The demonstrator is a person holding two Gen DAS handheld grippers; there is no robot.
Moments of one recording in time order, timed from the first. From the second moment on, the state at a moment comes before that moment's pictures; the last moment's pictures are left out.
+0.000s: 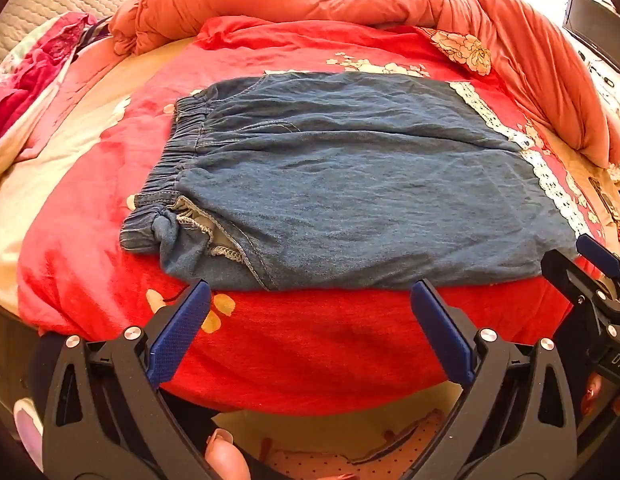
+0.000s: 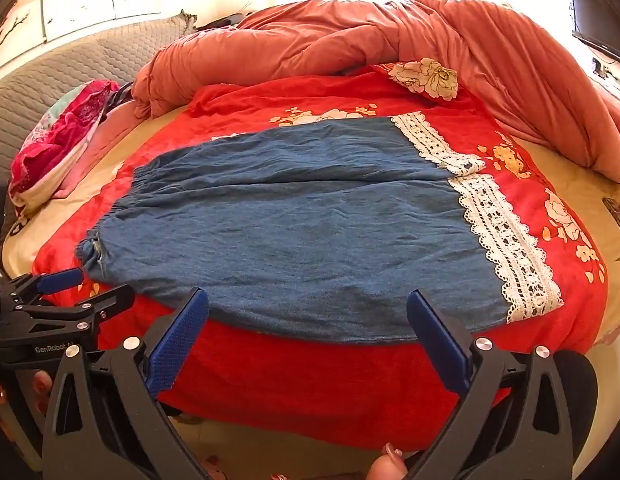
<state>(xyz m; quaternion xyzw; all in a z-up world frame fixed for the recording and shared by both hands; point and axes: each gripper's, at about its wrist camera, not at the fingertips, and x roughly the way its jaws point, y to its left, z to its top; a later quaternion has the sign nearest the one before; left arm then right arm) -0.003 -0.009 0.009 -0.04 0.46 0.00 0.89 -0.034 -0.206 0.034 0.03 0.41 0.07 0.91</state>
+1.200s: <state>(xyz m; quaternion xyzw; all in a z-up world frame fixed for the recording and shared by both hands) 0.001 -0.013 0.014 -0.04 0.45 -0.01 0.89 -0.031 -0.197 0.034 0.02 0.41 0.07 0.91</state>
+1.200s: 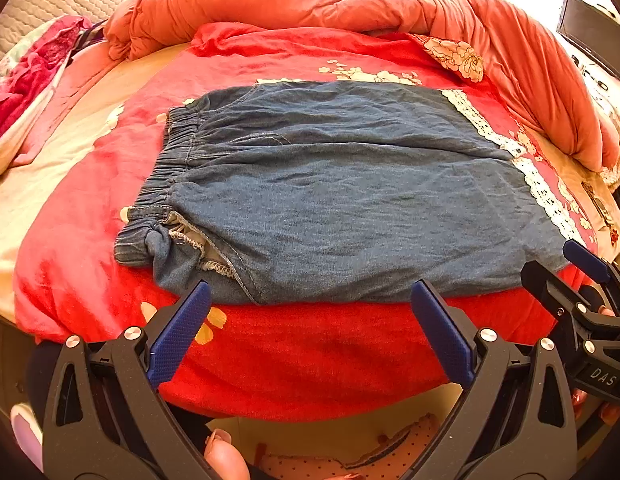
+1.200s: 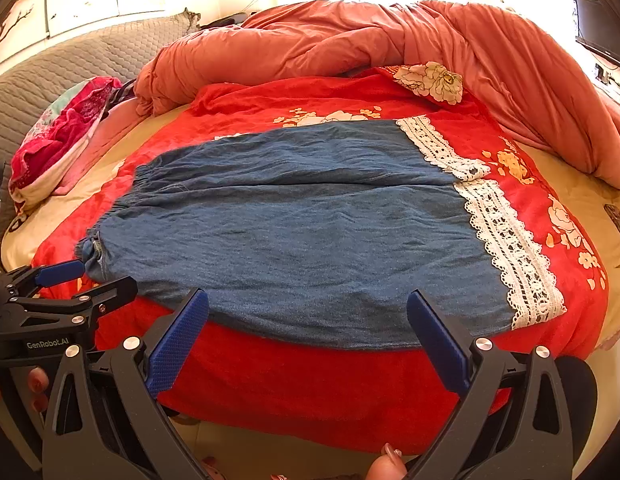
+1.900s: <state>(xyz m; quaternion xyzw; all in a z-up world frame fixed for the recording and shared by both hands) 0.025 0.007 0.017 -0.06 0.45 -0.01 0.89 0.006 -0.197 0.036 0.03 0.42 0.10 0.90</state>
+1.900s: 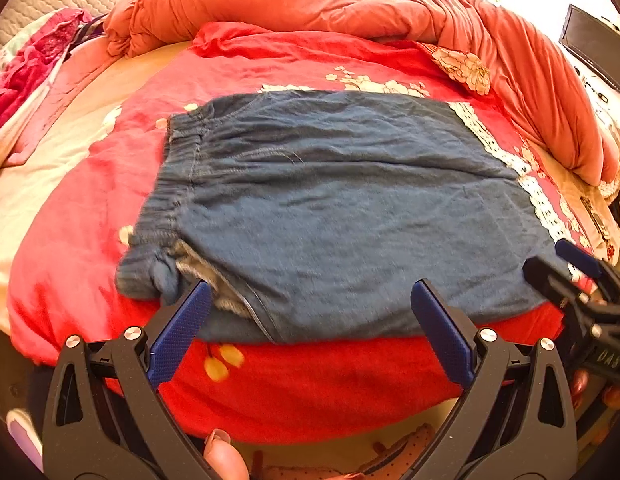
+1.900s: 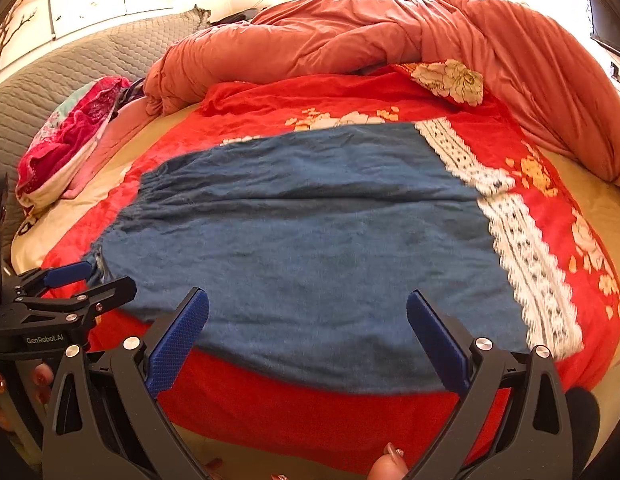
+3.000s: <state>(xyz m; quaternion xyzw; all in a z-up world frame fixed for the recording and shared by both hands) 0.206 0.144 -0.008 -0.05 0.47 -0.04 0.88 0.313 -0.070 -0.019 -0.21 0.48 0.28 0.81</state>
